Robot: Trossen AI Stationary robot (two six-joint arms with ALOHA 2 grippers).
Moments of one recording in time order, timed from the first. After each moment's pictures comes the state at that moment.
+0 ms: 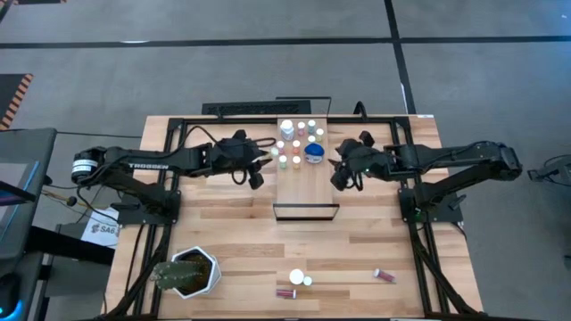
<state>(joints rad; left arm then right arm) 0.19 1.29 0.84 -0.04 -0.23 -0.01 0.01 1.17 1.05 -0.59 0.57 0.33</state>
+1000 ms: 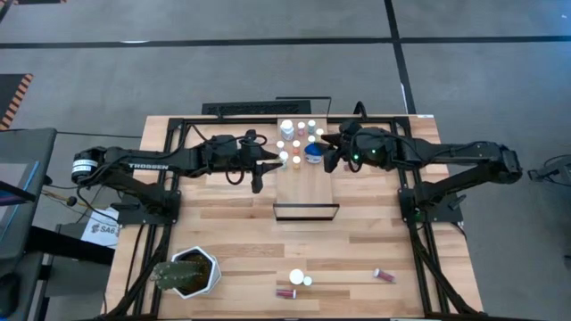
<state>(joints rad) 0.18 1.29 0.84 0.20 0.00 0.02 -0.09 1.17 1.05 -0.24 0.42 0.52</state>
